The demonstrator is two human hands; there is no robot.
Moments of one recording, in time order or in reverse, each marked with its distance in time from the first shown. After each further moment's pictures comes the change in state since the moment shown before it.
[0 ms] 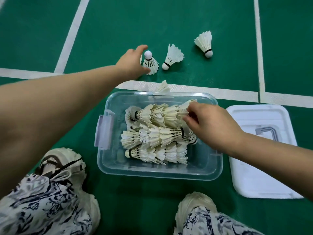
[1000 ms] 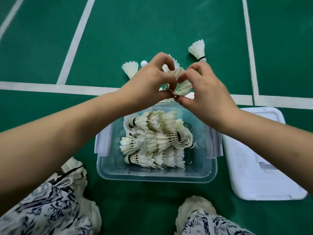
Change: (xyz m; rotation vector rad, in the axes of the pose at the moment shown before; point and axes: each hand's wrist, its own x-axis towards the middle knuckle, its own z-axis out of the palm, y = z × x) left_hand -0.092 0.070 -0.021 0.063 0.111 0.637; right_hand 0.030 -0.007 -0.041 0.094 0.261 -0.015
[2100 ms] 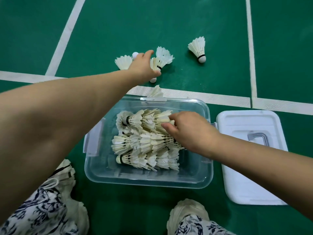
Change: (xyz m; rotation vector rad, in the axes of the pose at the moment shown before) left_hand 0.068 -0.089 0.066 -0.179 -0.079 -0.668; right_hand -0.025 0.008 0.048 -0.117 -0.470 0.044
